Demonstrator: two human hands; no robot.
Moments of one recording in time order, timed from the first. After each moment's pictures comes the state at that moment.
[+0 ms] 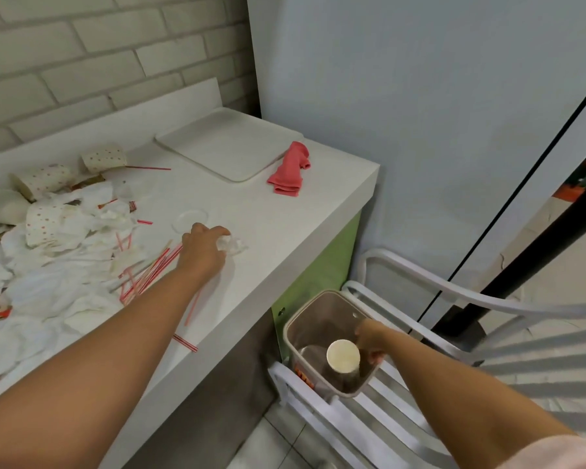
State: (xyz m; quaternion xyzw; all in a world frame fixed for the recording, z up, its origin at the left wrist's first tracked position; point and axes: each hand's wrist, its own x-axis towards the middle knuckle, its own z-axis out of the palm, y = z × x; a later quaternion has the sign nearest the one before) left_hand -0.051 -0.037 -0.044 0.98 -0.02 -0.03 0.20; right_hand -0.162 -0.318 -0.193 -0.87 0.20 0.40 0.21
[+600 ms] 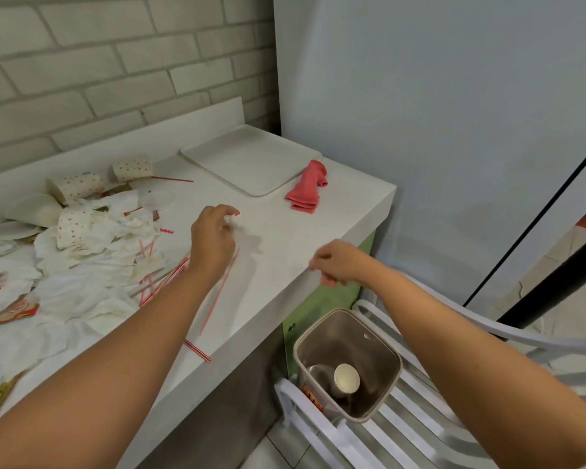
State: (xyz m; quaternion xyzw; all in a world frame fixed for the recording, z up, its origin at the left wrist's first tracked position) left_hand -0.056 -0.043 -0.005 0.90 -0.03 0.21 0.38; right_hand -0.093 -0.258 -0.018 -0.91 0.01 0.19 0.38
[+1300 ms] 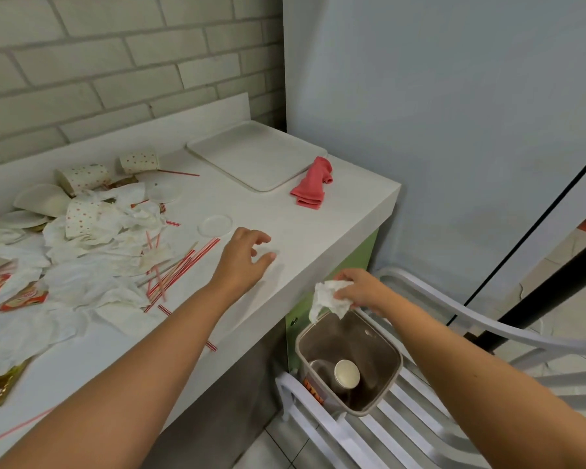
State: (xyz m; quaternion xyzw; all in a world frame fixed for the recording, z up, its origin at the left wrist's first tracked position) left_hand -0.093 -0.054 -0.026 0.93 -0.11 0.05 0.35; right_hand -0.114 -0.278 -0.082 -0.87 0.11 0.19 0.44
